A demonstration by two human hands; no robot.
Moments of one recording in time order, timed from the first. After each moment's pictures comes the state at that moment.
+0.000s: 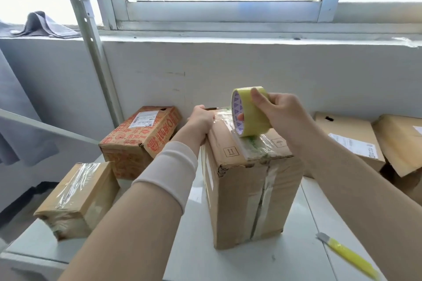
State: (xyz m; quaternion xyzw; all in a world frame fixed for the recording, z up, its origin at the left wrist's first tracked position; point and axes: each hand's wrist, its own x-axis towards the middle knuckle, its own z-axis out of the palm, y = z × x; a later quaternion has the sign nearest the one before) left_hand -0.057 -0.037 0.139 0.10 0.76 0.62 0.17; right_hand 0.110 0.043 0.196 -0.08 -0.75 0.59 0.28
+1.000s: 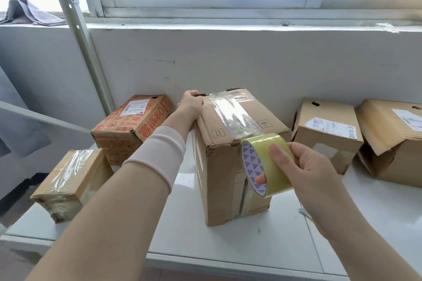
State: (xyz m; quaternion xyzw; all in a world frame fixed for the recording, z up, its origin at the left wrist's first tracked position) left_hand -0.055 -0.036 0.136 0.14 0.79 0.59 0.11; right_hand 0.230 -0.006 0.154 -0.20 -0.74 0.59 0.25
